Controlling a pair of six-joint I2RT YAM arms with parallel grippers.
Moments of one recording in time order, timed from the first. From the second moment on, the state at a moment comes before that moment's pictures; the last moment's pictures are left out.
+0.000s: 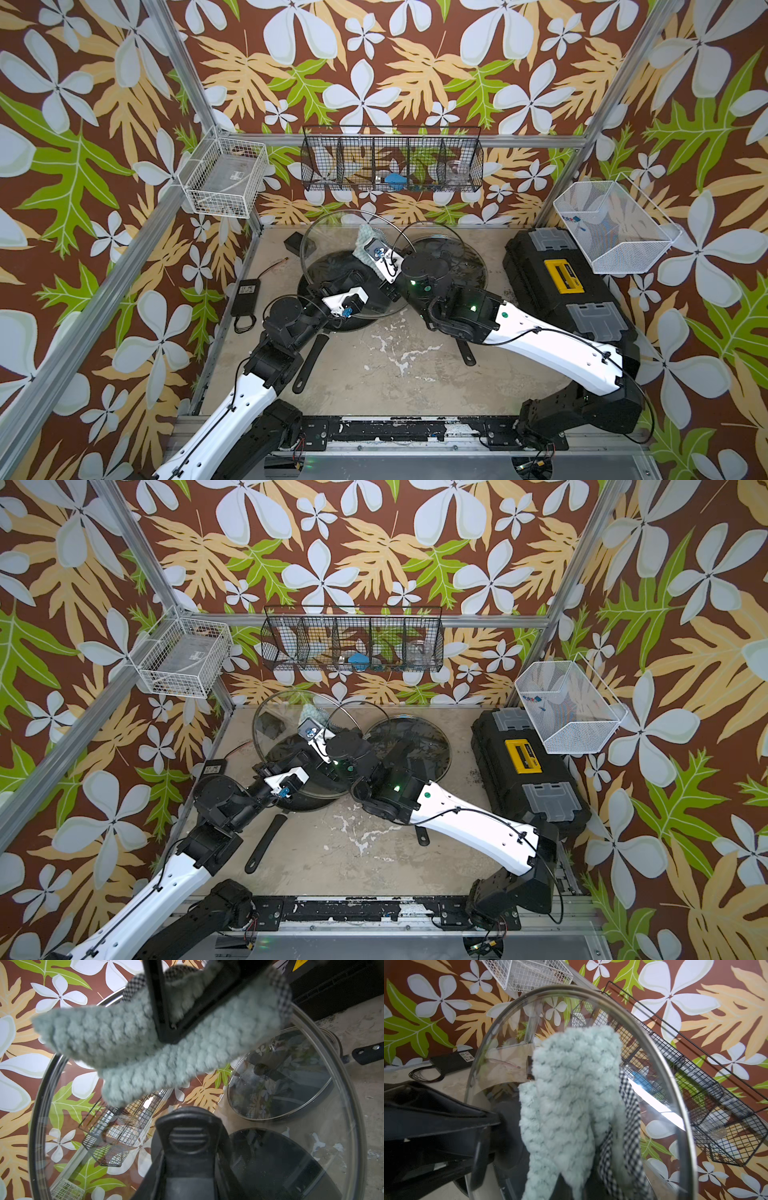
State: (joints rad) left arm -0.46 0.74 0.62 0.16 0.16 0.86; right arm 1.06 1.51 1.58 -0.34 0.54 -0.32
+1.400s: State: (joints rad) left arm -0.47 0.74 0.62 0.04 0.16 1.38; right arm 1.11 1.68 1.80 -0.47 0.44 -0.60
